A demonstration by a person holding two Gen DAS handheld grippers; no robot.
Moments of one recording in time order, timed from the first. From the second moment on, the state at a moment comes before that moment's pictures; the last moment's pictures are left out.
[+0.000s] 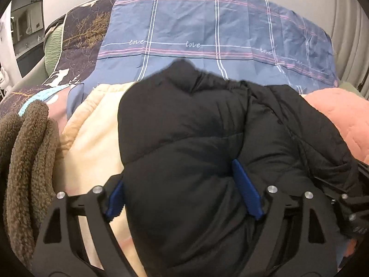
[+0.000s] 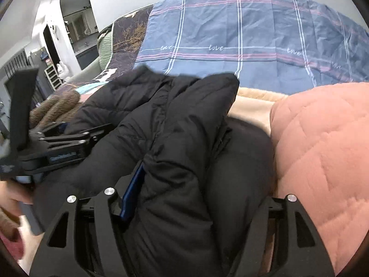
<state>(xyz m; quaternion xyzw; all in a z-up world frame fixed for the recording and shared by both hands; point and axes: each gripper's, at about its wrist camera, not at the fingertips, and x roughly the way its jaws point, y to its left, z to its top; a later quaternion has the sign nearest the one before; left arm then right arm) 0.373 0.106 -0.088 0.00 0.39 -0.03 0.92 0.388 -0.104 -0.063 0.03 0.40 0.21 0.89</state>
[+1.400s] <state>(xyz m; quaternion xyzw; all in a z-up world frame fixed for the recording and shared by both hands) -0.005 -0.090 0.034 0.10 0.28 -0.15 0.94 -0.026 -0.287 0.050 0.05 0.23 0.02 0.97</state>
